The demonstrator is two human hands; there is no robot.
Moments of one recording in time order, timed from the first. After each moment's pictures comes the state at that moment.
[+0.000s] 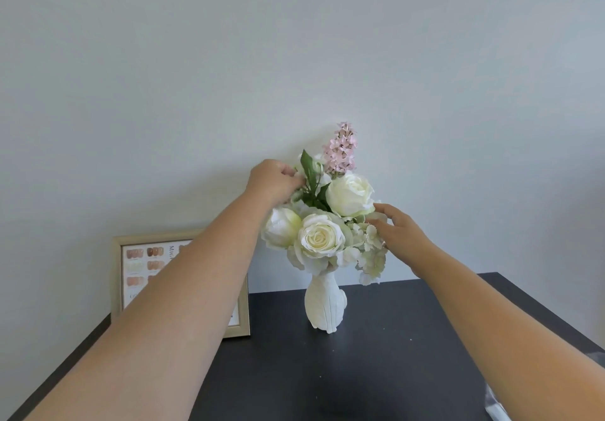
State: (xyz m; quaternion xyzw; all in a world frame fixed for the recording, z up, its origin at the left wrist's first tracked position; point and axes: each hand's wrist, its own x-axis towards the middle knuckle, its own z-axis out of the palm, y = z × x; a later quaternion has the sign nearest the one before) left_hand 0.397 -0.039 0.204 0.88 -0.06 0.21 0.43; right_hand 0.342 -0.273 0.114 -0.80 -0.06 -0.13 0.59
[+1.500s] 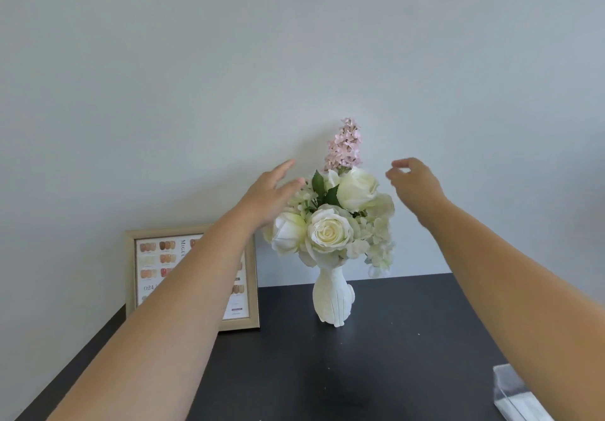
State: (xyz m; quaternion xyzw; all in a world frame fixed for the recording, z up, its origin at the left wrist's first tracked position) left_hand 0.364 -0.007 0.181 0.88 -0.17 0.15 0.42; right_hand 0.371 -0.281 0.172 -0.79 0.02 -0.25 0.55
